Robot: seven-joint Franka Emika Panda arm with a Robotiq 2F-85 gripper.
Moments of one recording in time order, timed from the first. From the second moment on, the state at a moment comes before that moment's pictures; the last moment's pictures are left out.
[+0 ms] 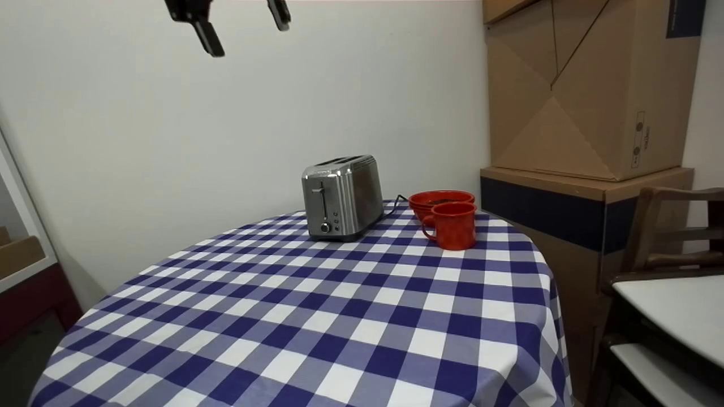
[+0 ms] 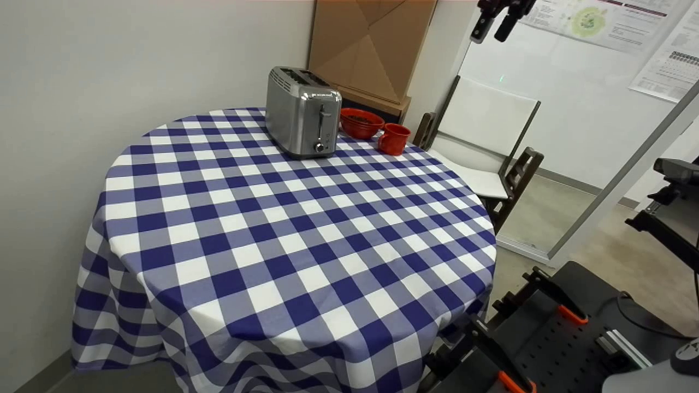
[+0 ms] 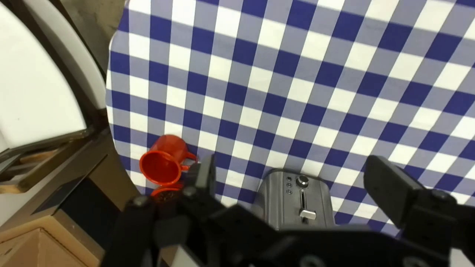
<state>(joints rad) -0.06 -0.34 -0.13 -2.40 -0.17 2.30 -0.22</state>
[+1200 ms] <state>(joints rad) -0.03 0.39 0.00 -1.99 -0.07 2.76 -0.14</state>
